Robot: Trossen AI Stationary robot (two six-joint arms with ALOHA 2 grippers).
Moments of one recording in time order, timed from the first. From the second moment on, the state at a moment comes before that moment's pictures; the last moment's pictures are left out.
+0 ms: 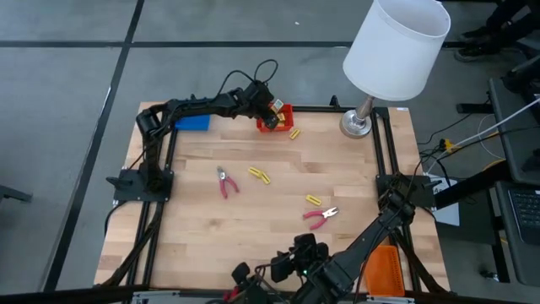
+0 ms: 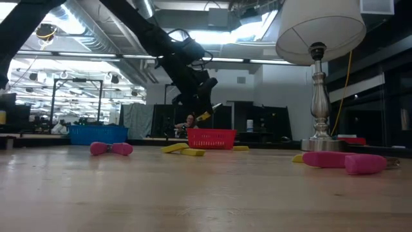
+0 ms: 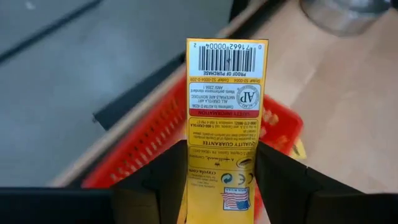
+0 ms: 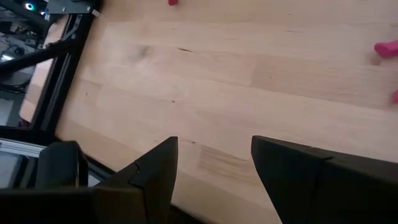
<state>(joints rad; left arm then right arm) 0.60 1.93 1.39 -0.20 0.00 -0.15 0.77 2.26 2.21 -1.32 0.69 2.08</state>
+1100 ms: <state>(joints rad) 0.31 1.41 0.80 -0.45 0.11 0.06 0.66 2.09 2.21 -1.57 0.85 1.84</state>
